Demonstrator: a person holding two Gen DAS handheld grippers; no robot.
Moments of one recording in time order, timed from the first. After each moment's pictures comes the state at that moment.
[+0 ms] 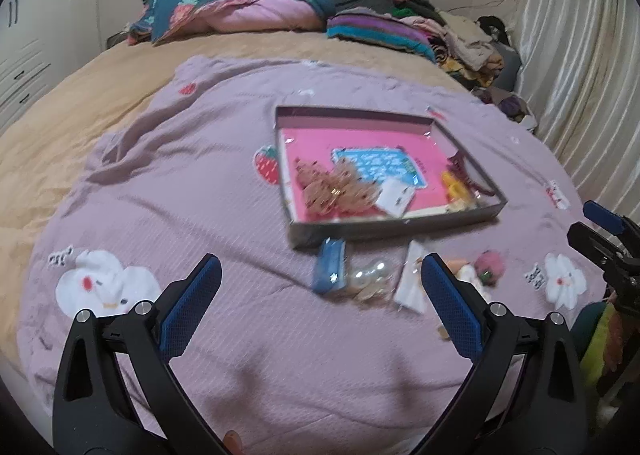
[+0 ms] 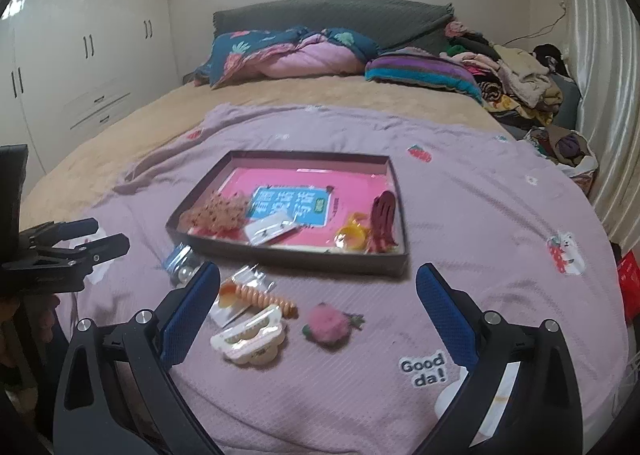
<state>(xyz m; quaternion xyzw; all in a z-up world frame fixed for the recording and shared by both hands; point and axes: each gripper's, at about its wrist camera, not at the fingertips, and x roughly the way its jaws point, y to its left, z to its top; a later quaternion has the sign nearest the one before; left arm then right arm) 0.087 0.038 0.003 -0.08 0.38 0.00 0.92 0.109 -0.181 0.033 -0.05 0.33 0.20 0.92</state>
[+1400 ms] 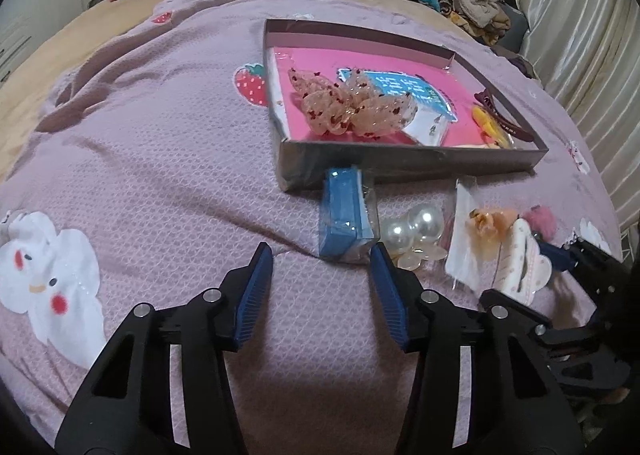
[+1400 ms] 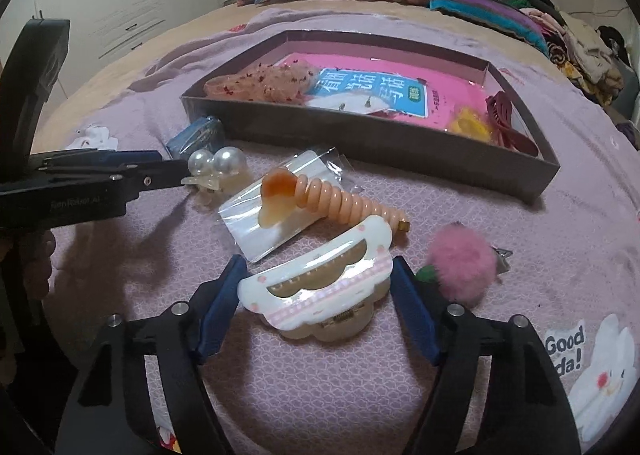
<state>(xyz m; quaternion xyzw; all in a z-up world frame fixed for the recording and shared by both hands) 0.124 0.037 -0.071 -0.08 0.46 -0.03 0.88 0.126 -0.112 -0.080 -0.10 0.43 0.27 0.86</state>
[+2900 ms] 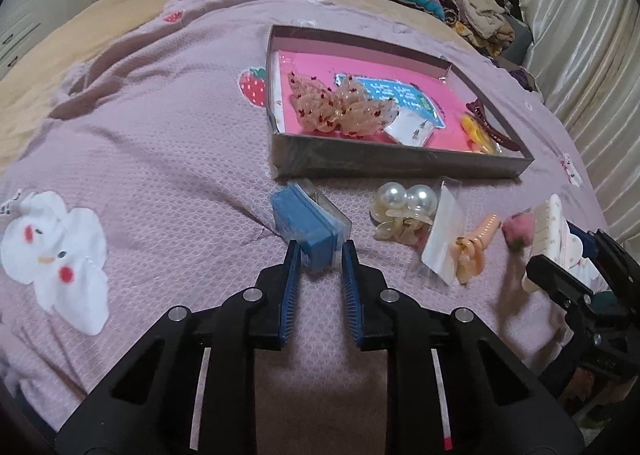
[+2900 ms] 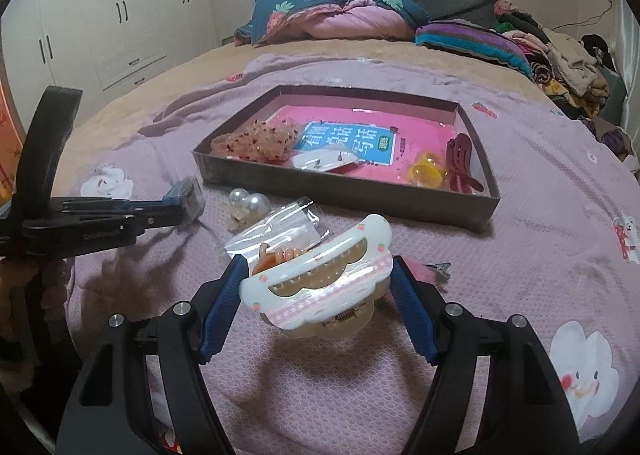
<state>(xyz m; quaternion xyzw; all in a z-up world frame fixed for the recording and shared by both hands) 0.106 0.032 -0.054 -0.10 0.46 -0.01 0.88 0.107 -0.144 -0.034 -0.07 0.37 0.27 0.89</state>
